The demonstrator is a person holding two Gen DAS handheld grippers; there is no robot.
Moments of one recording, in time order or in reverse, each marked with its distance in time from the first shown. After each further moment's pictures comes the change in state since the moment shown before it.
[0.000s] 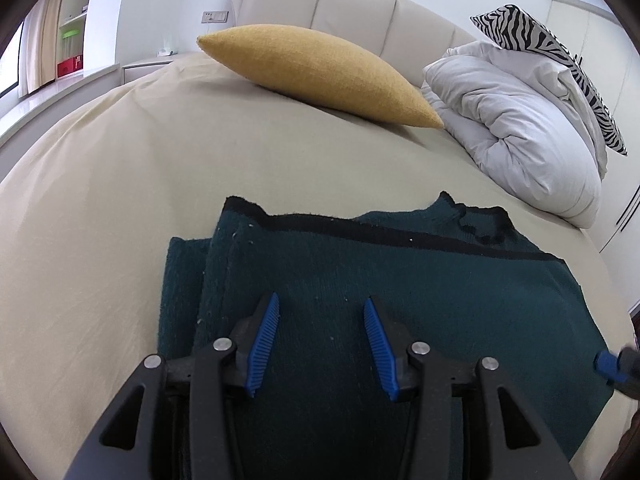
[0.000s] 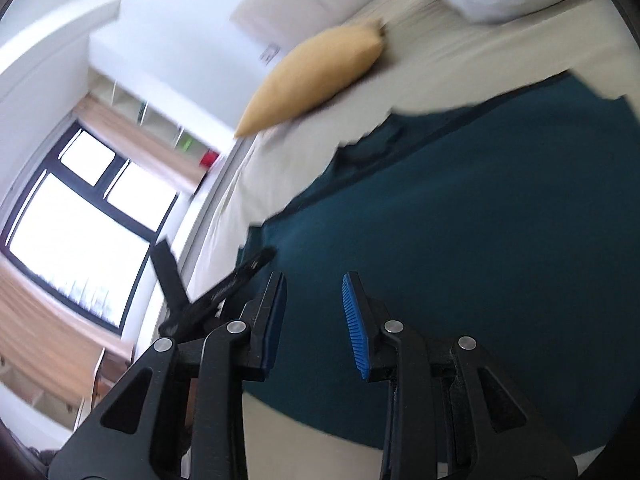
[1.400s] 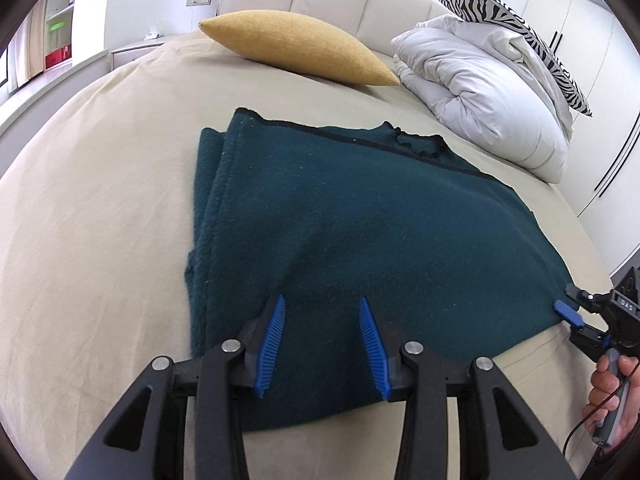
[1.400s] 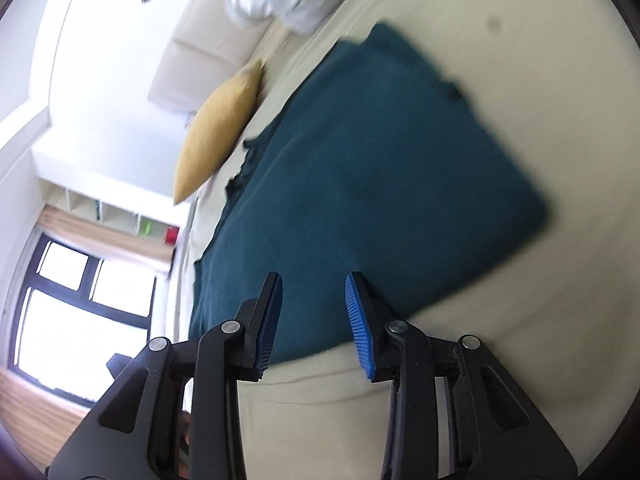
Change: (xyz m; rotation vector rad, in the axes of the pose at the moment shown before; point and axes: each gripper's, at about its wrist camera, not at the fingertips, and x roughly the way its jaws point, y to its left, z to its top) left arm -0.094 -0.009 -0.078 0.031 0.104 -0.052; right arm -0.083 -0.118 -0.055 0.392 -0.217 -0.131
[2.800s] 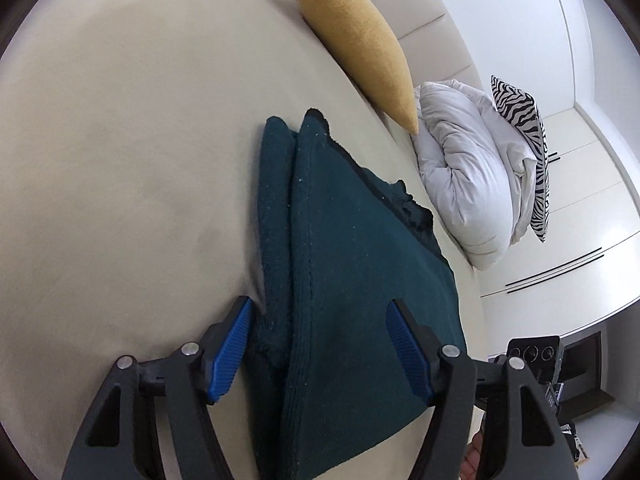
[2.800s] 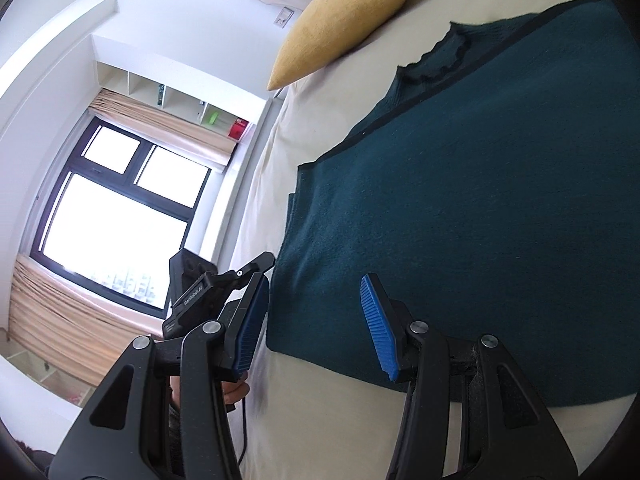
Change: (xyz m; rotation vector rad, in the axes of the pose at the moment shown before) left arm 0.030 0.105 0.042 -0.431 0.124 -0.406; right arm 0.111 0.168 -0.042 -0.281 0.362 0.244
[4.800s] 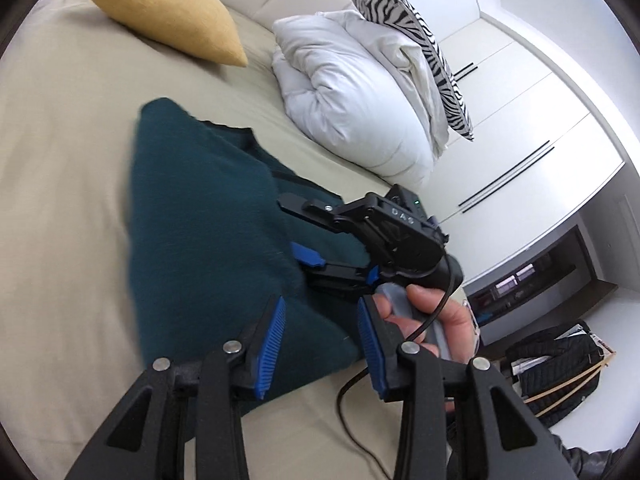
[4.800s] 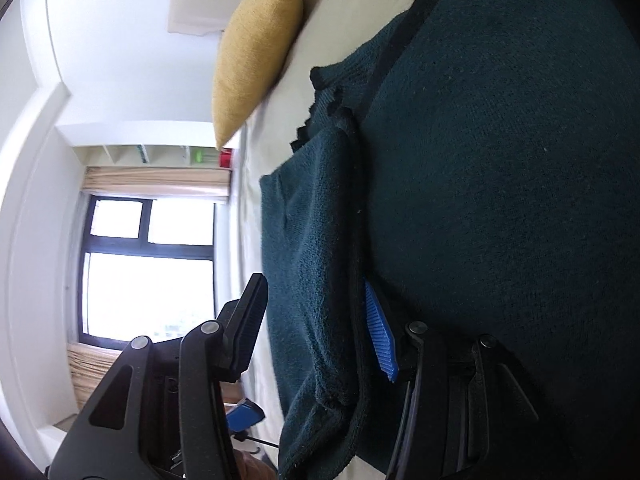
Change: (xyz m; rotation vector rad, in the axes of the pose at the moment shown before) left arm 0.059 -0.170 -0.083 0.312 0.075 -0.153; right arm 0.016 -0.112 0.100 0.316 0.044 0.045
